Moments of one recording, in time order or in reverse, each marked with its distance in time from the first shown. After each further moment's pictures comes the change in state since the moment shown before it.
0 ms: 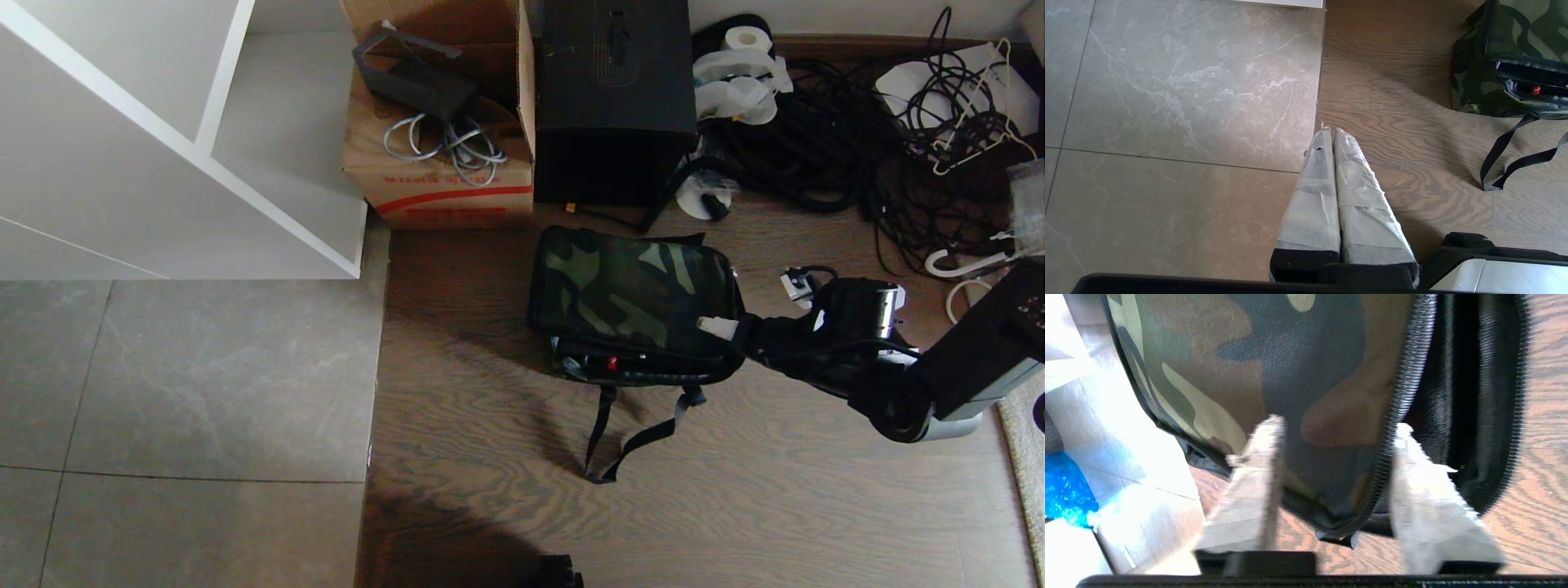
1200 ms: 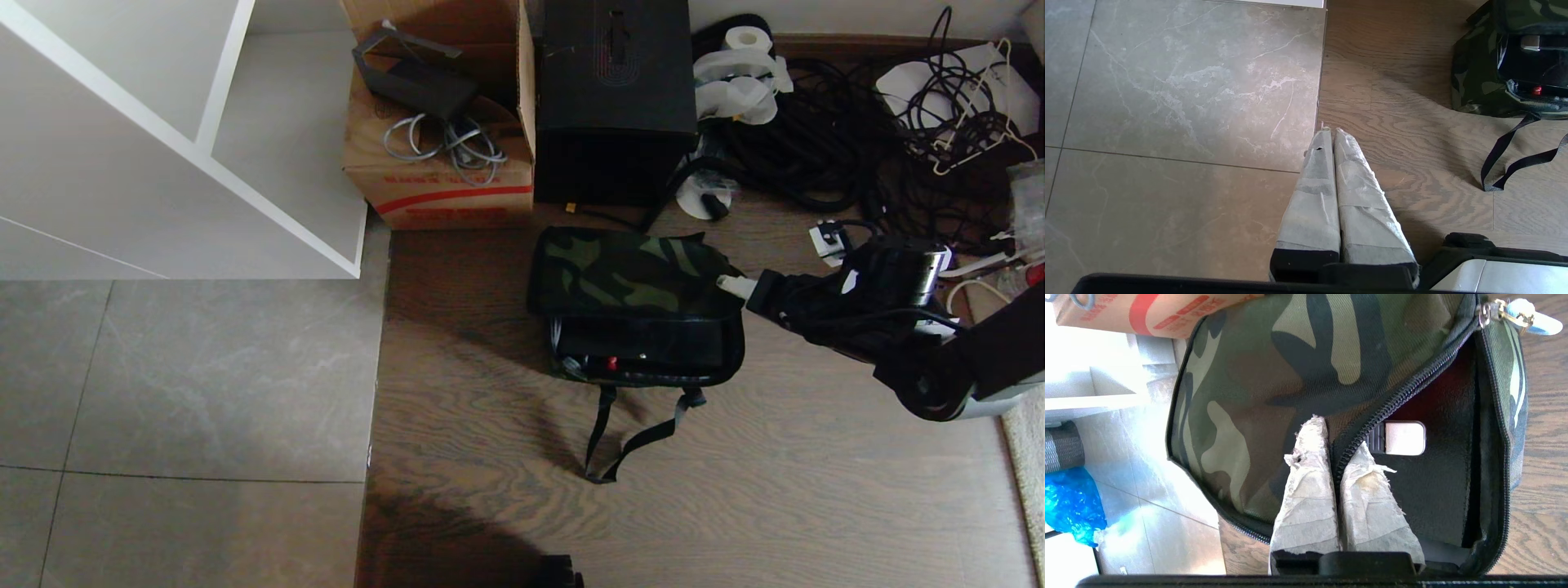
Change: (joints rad) left arm 0.000 0.000 0.000 0.000 0.000 0.000; right arm -0.002 -0.130 -0.025 -0.015 0.000 0.015
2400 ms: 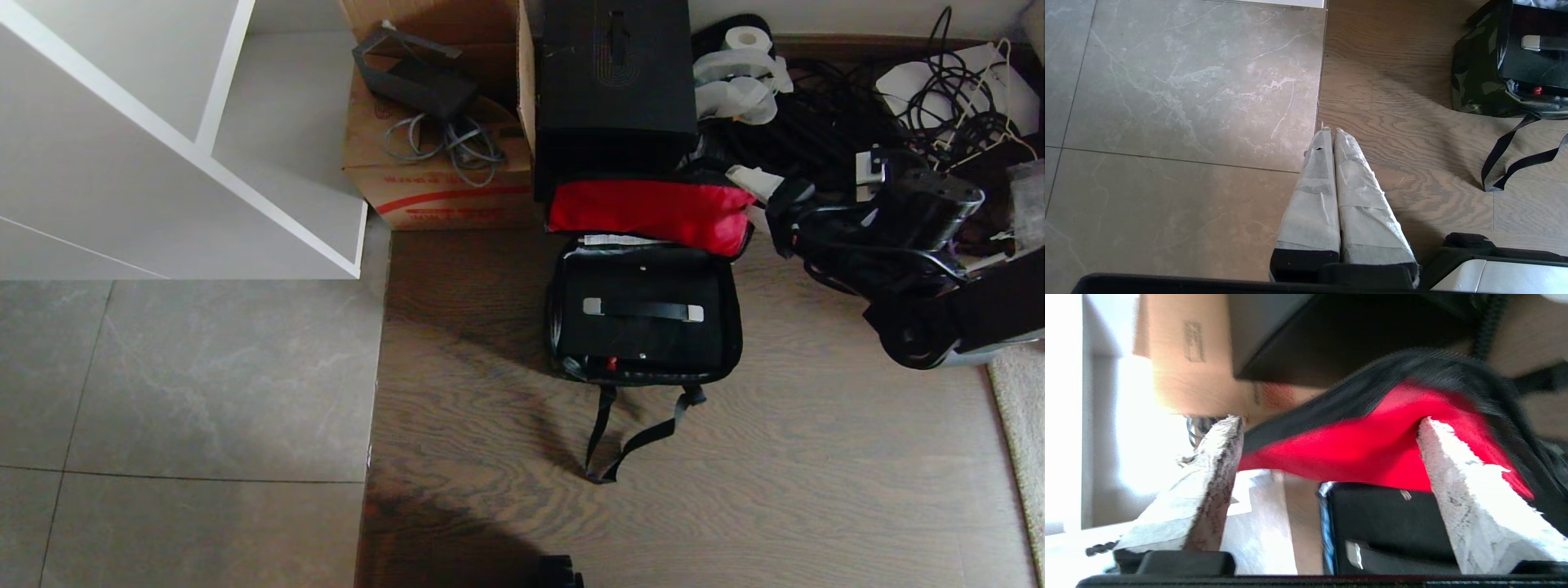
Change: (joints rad) left arm 0.001 0.000 0.000 0.000 0.000 0.000; right arm -0.002 0.029 -0.240 -0.165 -0.056 0.363
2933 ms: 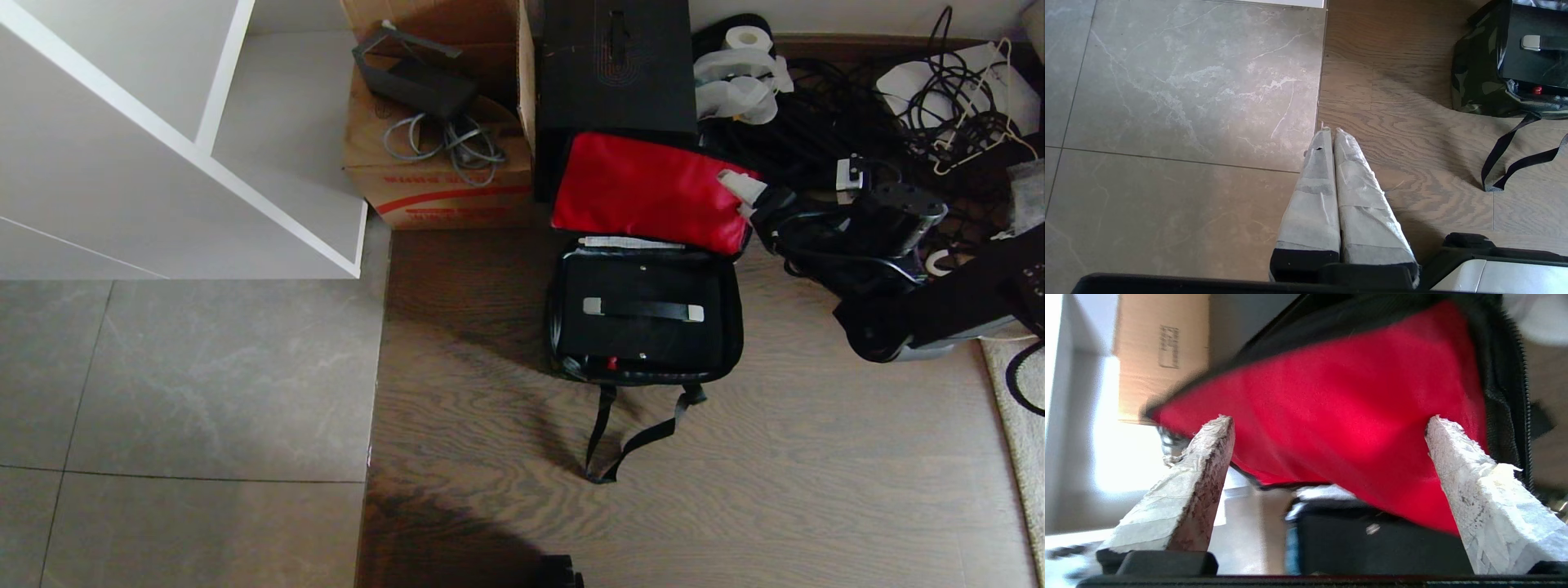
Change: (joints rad) left arm 0.000 0.000 0.000 0.000 0.000 0.000; right arm -0.021 0.151 -0.145 -0.058 0.002 -0.072
